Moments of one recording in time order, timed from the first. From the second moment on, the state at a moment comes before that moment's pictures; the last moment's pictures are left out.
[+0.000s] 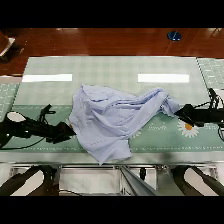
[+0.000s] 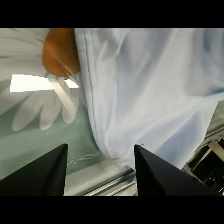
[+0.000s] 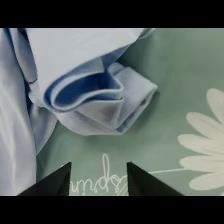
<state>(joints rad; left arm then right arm) 0.17 -1.09 0.41 0.82 -1.23 -1.28 -0.49 -1.05 0.61 -0.94 1.08 1.30</state>
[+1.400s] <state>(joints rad) -0.14 -1.20 0.48 0.55 -1.01 -1.16 -0.13 -1.47 1.07 -0.68 1.04 1.29</state>
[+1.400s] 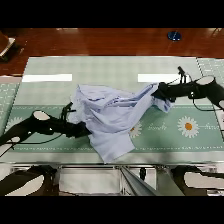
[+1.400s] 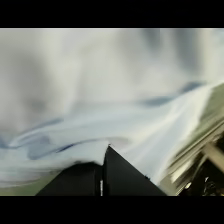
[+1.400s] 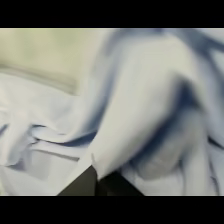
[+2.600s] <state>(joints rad) 0.38 -0.52 1.71 0.74 -1.17 -1.24 -0.13 -0.60 1.81 -1.15 1.56 1.42</state>
